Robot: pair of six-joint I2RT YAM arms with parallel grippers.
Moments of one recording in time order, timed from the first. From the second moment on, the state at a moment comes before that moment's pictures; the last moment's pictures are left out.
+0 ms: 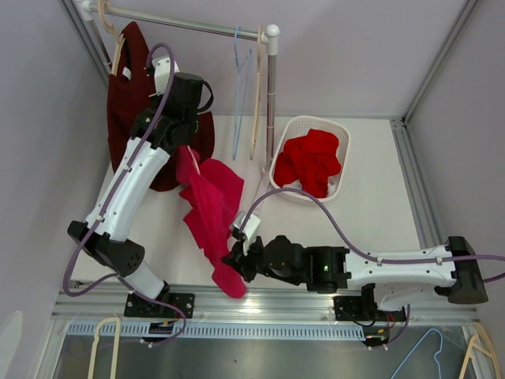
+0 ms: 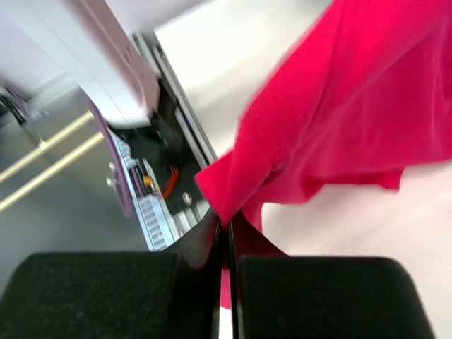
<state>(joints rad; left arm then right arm) -0.46 1.61 1.97 -0.93 -0.84 -0.48 1.51 1.23 1.00 -0.05 0.31 0.32</state>
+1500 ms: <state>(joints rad) -0.45 1.02 1.97 -1.17 -0.47 -0.42 1.05 2.40 2.04 -0.59 0.17 0.35</state>
